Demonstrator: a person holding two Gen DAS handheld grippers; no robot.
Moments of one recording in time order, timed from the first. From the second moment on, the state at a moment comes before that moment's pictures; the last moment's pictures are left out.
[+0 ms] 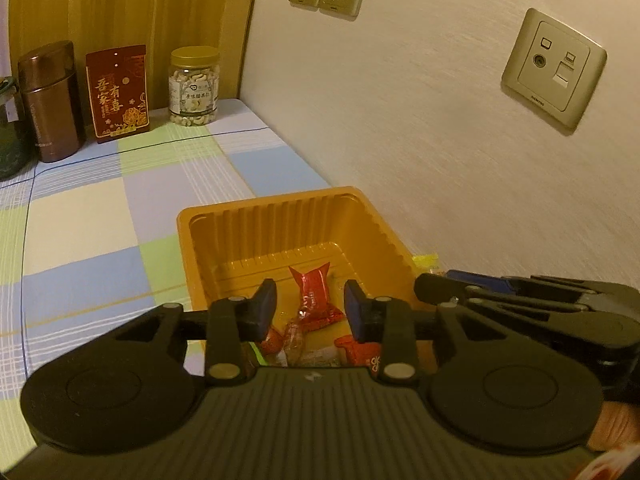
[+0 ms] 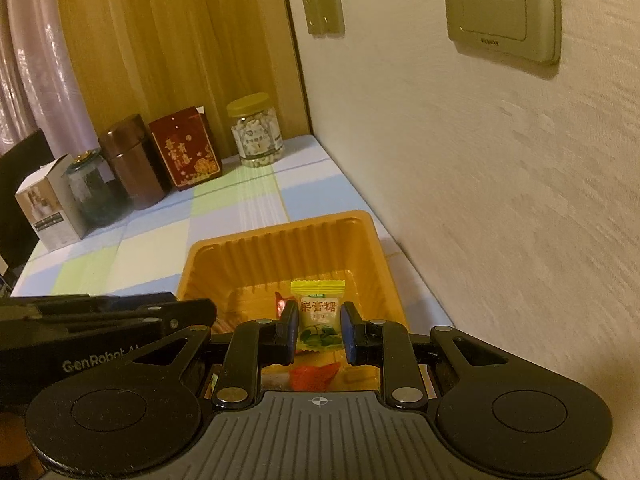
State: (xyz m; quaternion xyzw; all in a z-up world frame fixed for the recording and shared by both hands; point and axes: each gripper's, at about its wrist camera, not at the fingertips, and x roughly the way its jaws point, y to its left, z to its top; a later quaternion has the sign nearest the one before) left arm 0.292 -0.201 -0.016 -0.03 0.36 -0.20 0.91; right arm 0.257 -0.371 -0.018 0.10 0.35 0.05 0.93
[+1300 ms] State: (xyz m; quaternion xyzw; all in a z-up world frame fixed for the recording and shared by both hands) left arm 0.225 -0.142 -0.018 -0.05 0.37 -0.12 0.92; right arm 0.217 -0.379 -0.009 0.17 0.33 0.06 0.93
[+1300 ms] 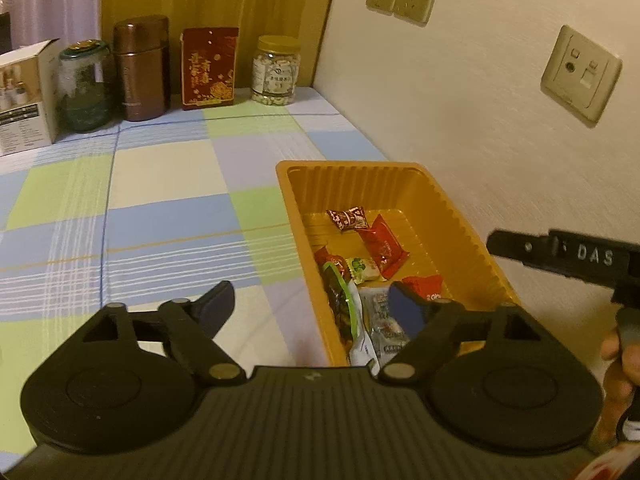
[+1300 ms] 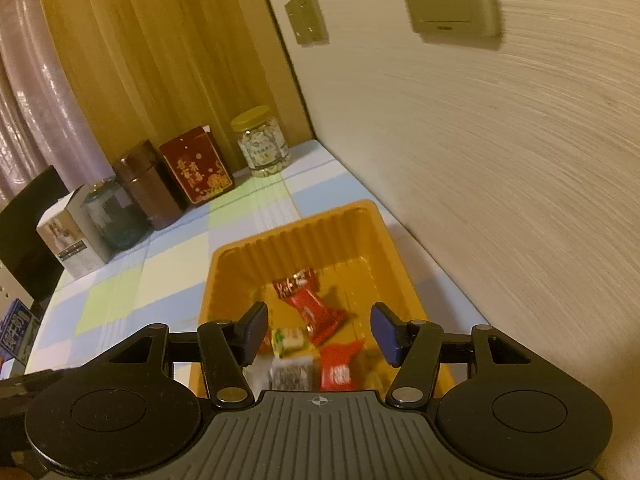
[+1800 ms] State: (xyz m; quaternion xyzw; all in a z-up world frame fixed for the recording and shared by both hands) left arm 0.150 -0.120 0.014 -0.05 0.35 -0.08 0.93; right arm 0.137 -0.365 0.022 0.16 0.35 0.06 0.92
